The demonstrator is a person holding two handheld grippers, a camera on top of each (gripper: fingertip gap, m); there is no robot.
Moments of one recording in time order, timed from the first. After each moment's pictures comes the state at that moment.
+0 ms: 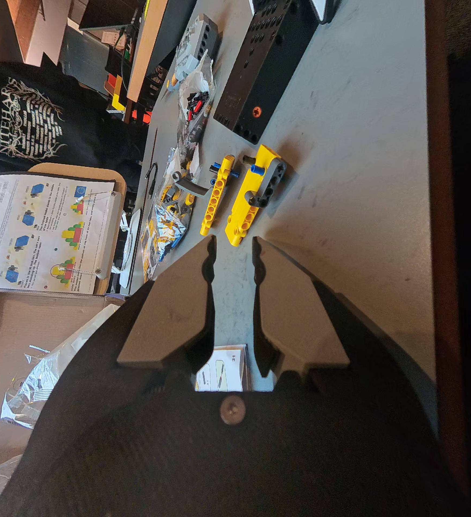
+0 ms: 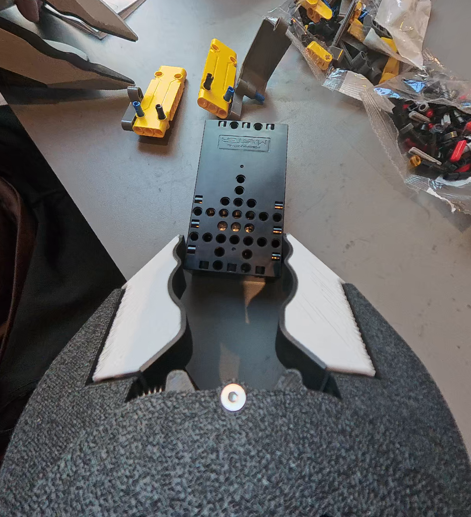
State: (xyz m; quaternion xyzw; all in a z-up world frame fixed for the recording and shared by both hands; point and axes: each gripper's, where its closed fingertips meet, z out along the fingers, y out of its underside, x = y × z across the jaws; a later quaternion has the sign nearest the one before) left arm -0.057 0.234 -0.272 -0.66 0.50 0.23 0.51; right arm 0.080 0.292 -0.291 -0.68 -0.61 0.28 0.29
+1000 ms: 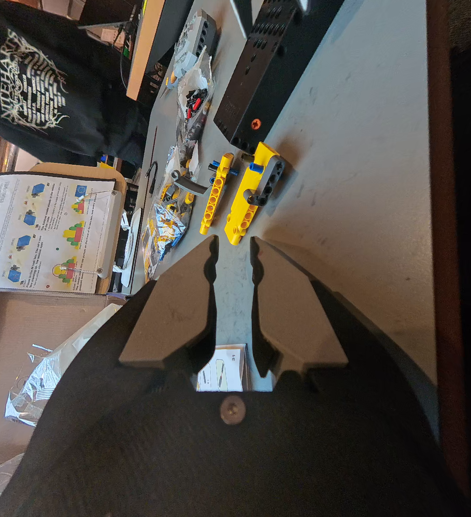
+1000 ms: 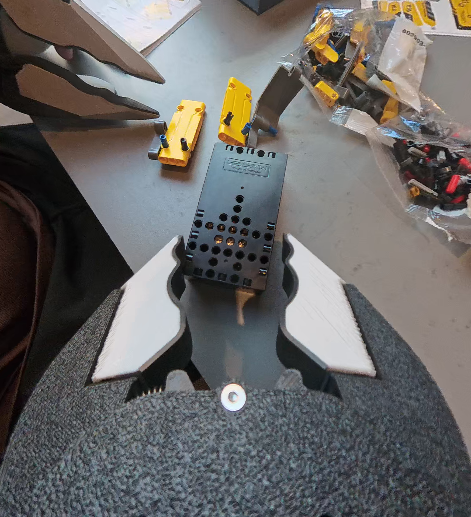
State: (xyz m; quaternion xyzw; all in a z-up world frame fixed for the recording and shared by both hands) left arm -0.057 0.234 -0.273 -0.66 0.51 0.24 0.50; right arm 0.067 0.281 -0.272 -0.67 -0.61 0.29 0.30
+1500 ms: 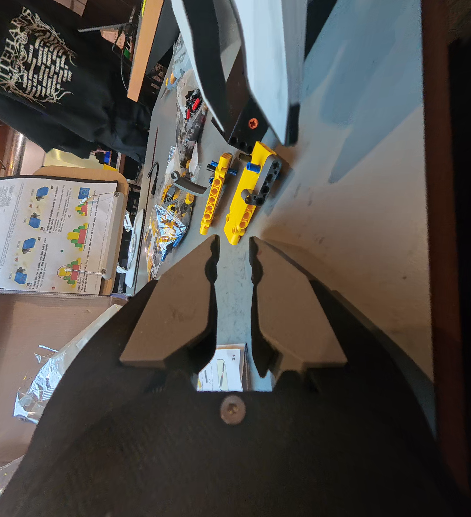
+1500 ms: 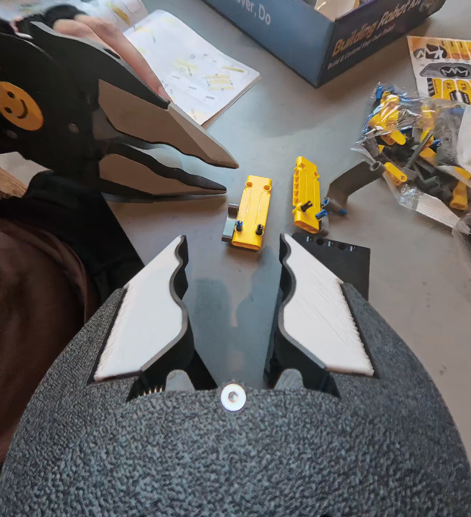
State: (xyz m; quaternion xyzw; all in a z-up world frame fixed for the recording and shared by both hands) left arm -0.057 0.233 -0.274 -0.66 0.51 0.24 0.50; right arm -0.004 0.229 -0.259 -0.65 -0.62 0.31 0.31
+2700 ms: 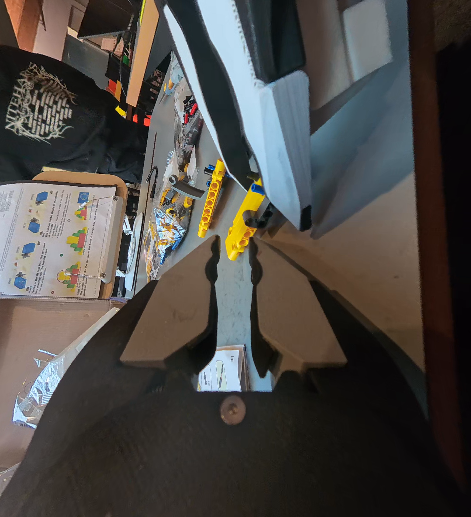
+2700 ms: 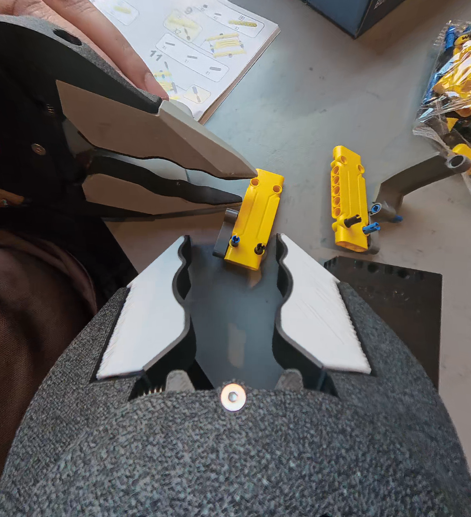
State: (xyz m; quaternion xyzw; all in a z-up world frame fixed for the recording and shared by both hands) left arm -0.055 0.230 -0.274 -0.65 0.52 0.24 0.50; right arm -0.032 0.213 -0.285 -0.69 -0.61 0.29 0.25
